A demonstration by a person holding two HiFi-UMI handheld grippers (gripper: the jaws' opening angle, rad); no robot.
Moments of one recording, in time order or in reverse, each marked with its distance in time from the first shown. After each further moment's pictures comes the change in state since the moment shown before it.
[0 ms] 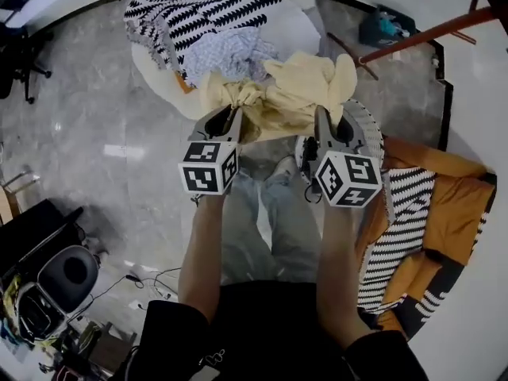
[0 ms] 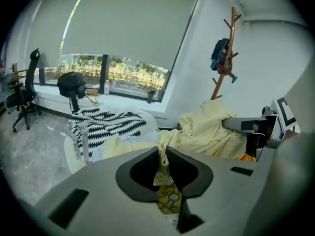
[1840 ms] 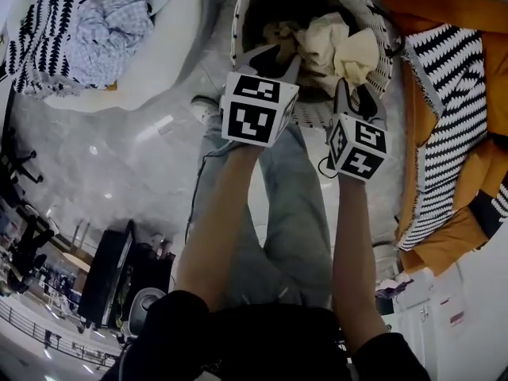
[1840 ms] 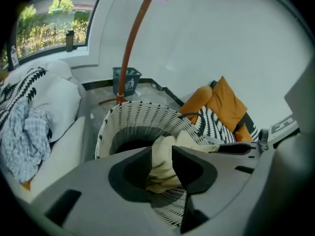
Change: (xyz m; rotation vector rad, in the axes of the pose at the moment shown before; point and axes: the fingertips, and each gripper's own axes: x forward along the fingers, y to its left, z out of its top) left arm 0.241 -0.290 -0.255 0.362 0.515 -0.462; right arm -0.135 -0.272 -0.366 0.375 0.403 -0.643
